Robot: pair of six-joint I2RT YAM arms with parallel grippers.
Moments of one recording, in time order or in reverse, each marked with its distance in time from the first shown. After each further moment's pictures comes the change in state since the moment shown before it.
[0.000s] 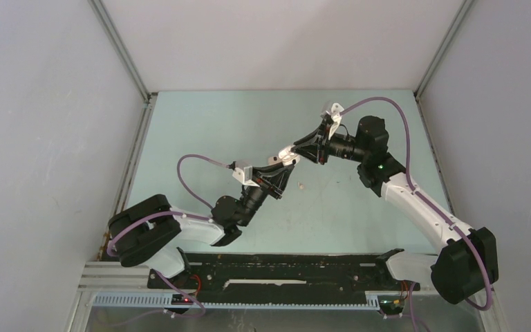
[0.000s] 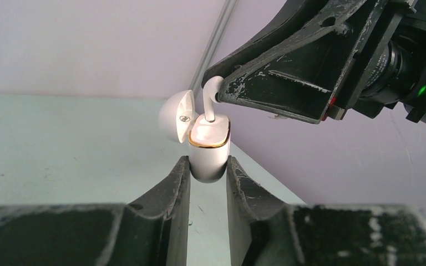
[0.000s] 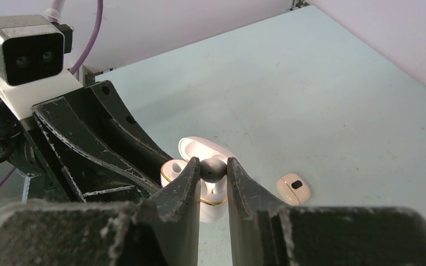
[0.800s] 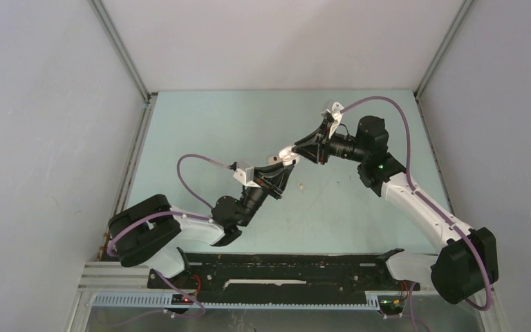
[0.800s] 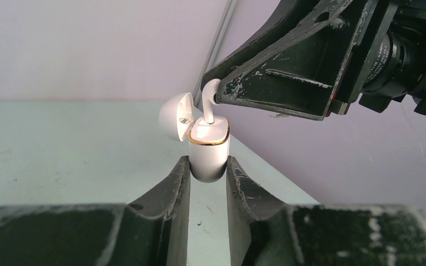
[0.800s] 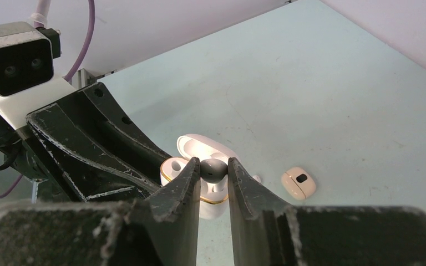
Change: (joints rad) left arm 0.000 0.000 0.000 0.000 0.003 0.053; right arm -0.003 0.000 0.000 -0.018 0.020 0.040
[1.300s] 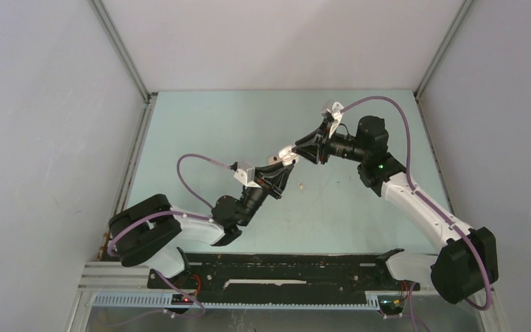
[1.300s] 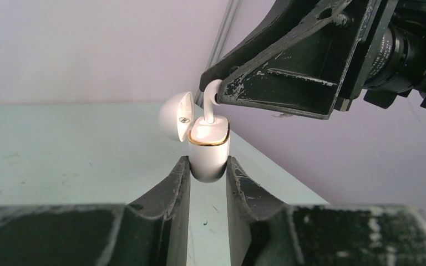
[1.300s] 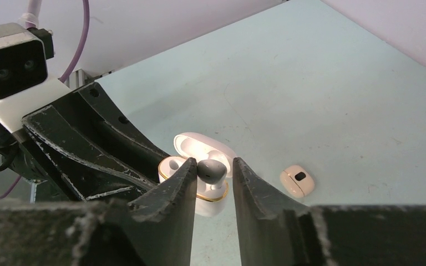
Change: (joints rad) left arm 0.000 0.001 0.000 0.000 0.005 0.025; right arm -0.002 0.001 0.000 -0.004 0.004 0.005
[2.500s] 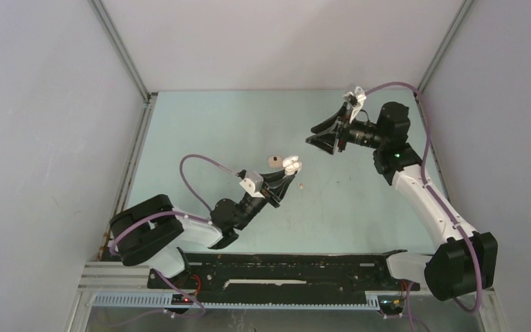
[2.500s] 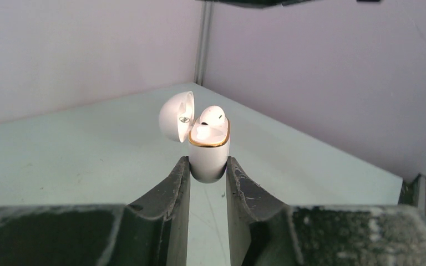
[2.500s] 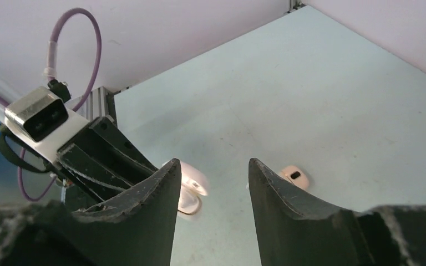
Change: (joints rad) left arm 0.000 0.021 -0.037 0.006 0.107 0.150; right arm -0.147 0.015 0.091 -0.035 -0.177 0.103
